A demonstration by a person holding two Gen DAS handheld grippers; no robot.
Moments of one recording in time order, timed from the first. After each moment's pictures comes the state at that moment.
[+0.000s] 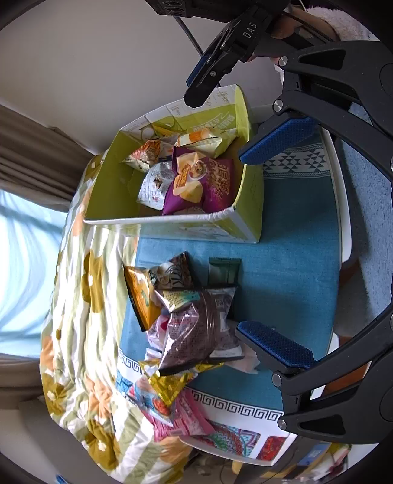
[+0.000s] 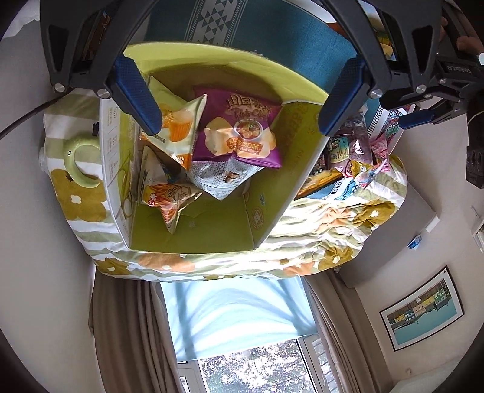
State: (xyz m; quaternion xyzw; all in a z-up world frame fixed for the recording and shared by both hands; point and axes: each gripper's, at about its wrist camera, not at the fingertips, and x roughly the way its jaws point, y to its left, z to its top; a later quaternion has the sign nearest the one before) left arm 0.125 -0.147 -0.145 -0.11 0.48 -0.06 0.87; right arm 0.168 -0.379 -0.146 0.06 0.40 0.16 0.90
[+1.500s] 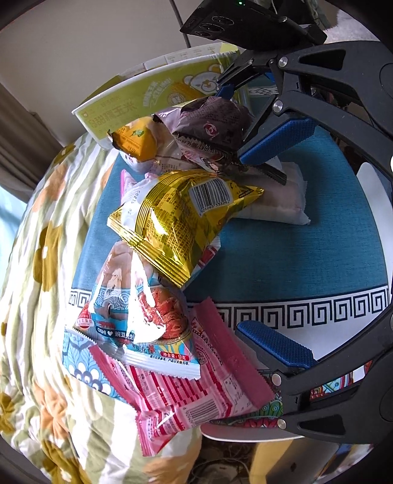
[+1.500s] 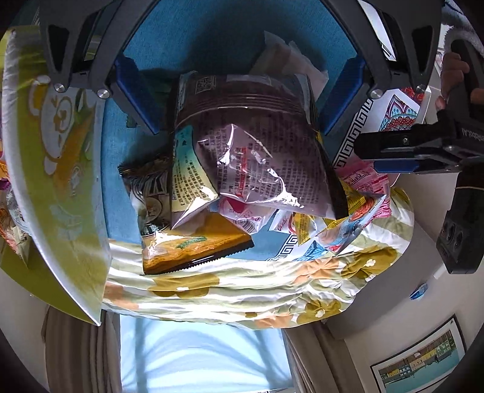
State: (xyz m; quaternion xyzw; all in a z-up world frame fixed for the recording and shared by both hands) left arm 0.224 0.073 -0.268 -0.14 0.57 -0.14 0.80; right arm 0.216 -0.128 -0.263 0.02 0.48 0.18 0.86
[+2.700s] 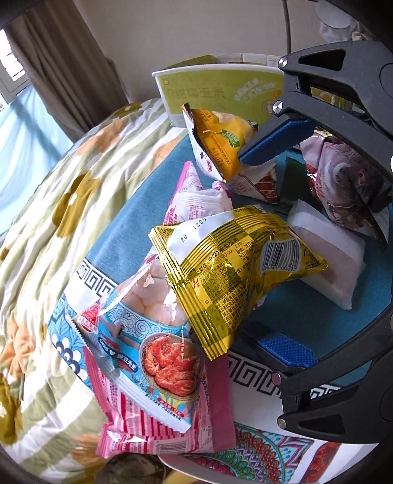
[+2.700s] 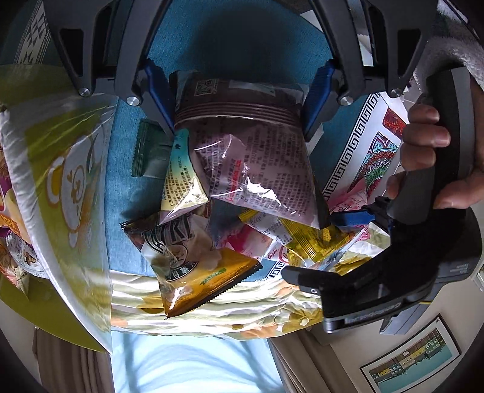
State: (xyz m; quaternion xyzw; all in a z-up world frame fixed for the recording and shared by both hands) left arm 0.259 0.038 -0.274 -0.29 0.55 0.01 0.79; right arm 0.179 -0.163 -0.270 0.04 0.50 0.23 0.84
